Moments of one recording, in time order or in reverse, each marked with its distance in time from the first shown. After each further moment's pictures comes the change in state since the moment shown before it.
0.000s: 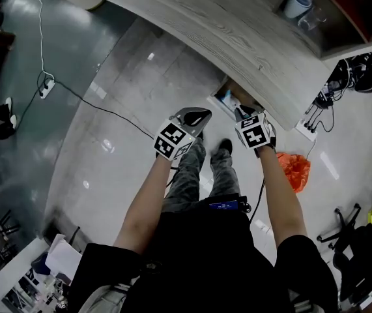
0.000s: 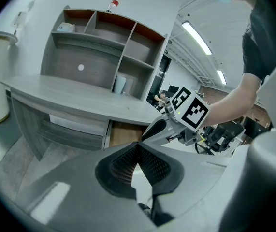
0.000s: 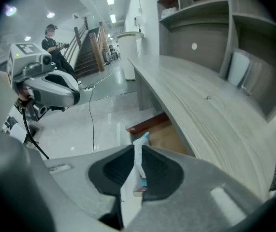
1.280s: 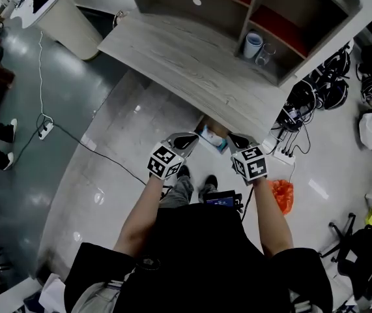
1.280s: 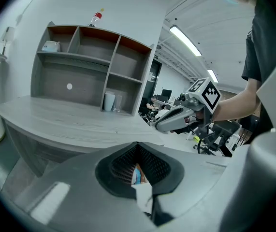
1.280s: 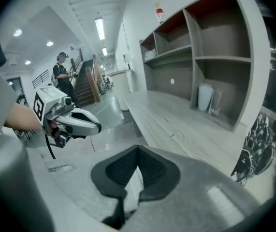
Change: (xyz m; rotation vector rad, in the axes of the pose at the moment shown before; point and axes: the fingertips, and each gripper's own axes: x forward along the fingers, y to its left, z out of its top) left arm -0.031 -0.051 0.084 0.100 -0.064 -0.035; right arm -0.166 -0.007 0.049 0.160 -0.311 -0.033
